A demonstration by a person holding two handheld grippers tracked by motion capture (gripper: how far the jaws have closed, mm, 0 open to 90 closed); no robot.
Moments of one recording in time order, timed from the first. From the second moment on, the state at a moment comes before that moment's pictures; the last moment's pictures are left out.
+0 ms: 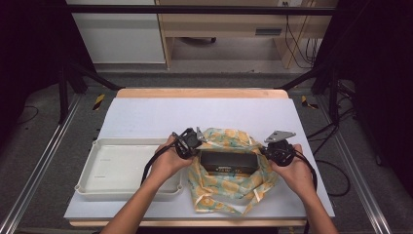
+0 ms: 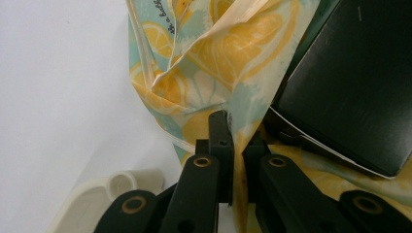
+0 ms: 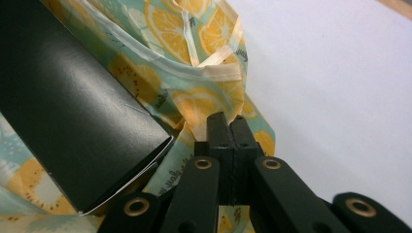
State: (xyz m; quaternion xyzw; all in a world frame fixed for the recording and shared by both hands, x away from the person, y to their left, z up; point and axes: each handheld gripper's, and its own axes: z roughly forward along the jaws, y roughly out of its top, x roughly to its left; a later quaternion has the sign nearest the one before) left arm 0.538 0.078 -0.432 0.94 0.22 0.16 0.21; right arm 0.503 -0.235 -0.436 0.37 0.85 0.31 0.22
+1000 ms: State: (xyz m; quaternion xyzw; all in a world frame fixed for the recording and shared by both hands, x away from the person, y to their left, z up) left arm 0.541 0.080 -0.443 0.94 0.22 0.15 0.20; right arm 0.511 -0.235 -0.460 0.38 0.86 0.29 0.18
